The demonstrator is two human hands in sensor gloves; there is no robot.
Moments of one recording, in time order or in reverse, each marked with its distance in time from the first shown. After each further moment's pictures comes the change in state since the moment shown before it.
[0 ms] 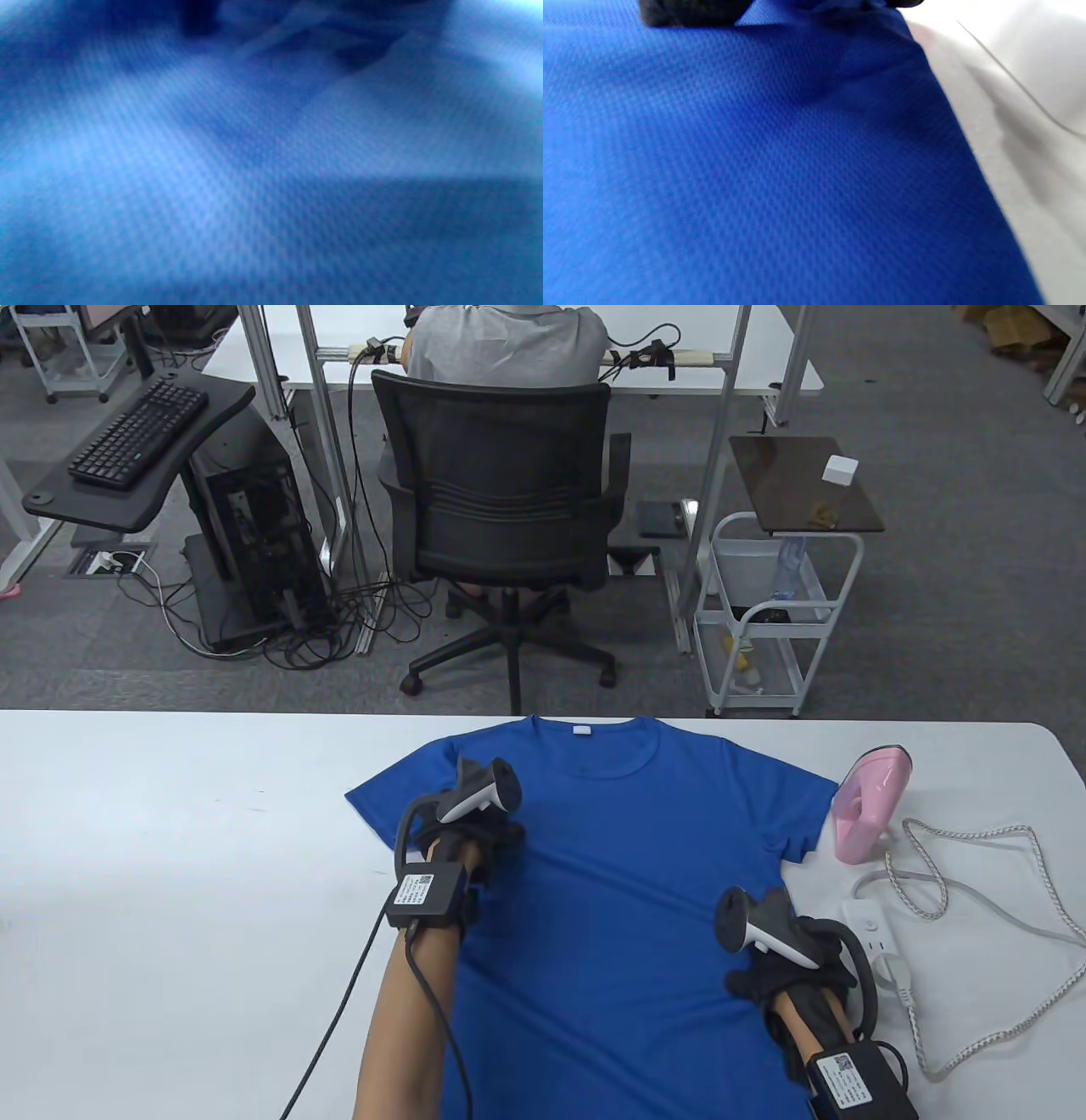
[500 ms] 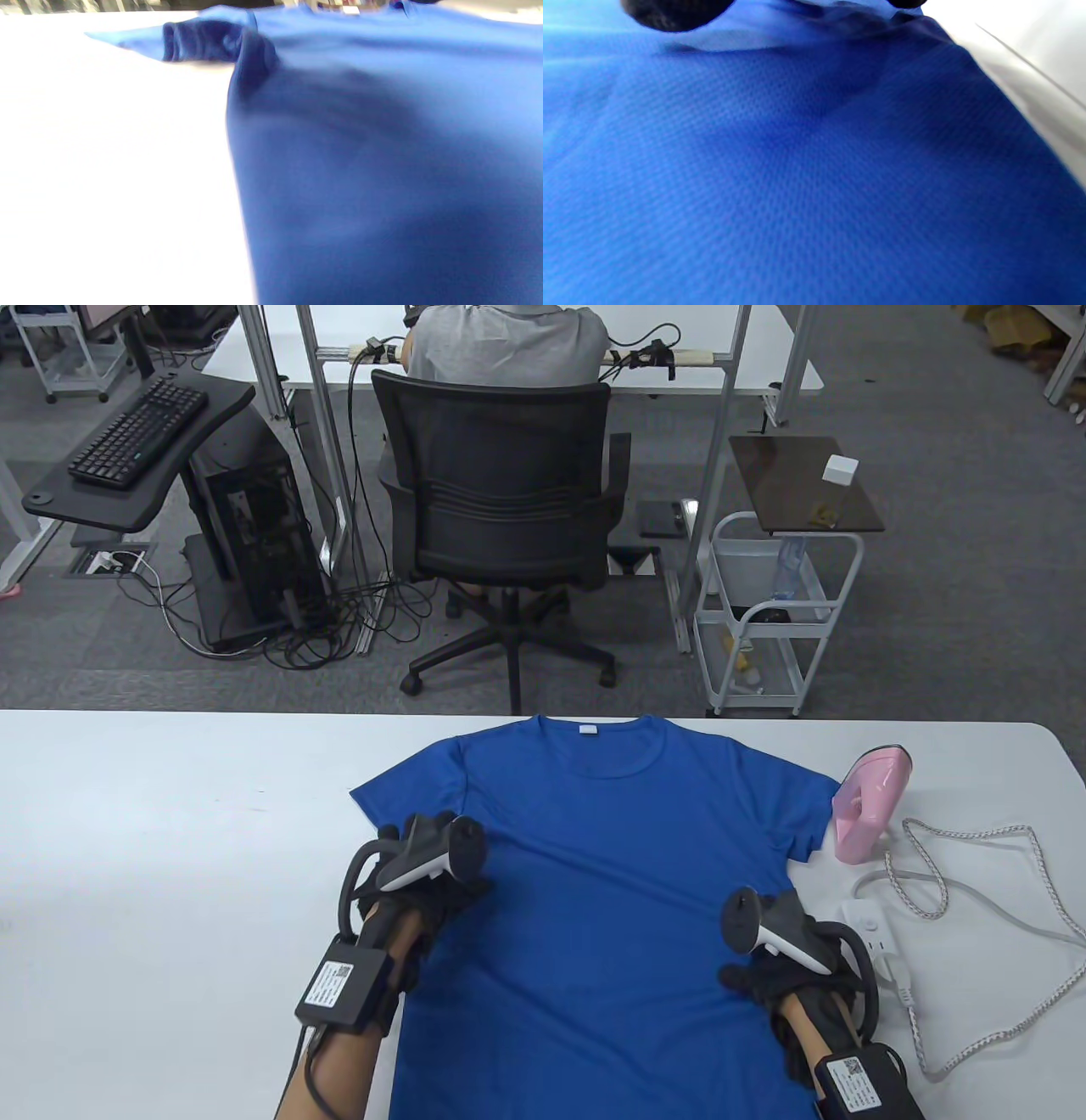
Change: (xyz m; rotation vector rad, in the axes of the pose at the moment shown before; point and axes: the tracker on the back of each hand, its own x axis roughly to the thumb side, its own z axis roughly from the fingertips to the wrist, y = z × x) left_hand -0.049 -0.036 0.112 0.141 -0.192 -0.124; right_hand 0.001 0.001 0.006 -0.047 -0.076 -0.050
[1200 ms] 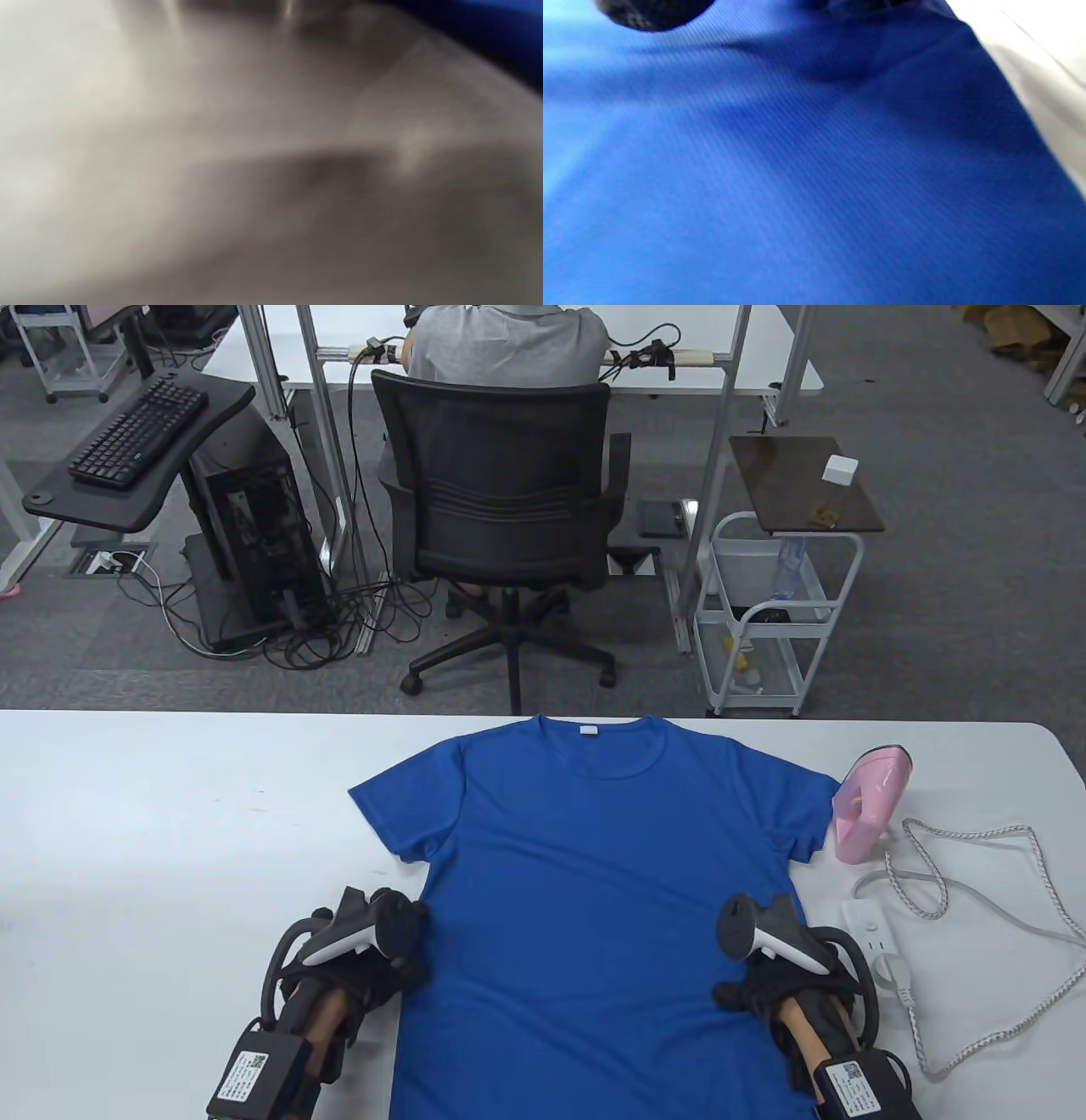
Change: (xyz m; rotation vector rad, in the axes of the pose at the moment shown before) left_hand -0.051 -0.067 0.043 -0.164 0.011 0.035; right_hand 0.000 -0.002 0.005 0.069 -0.030 -0.068
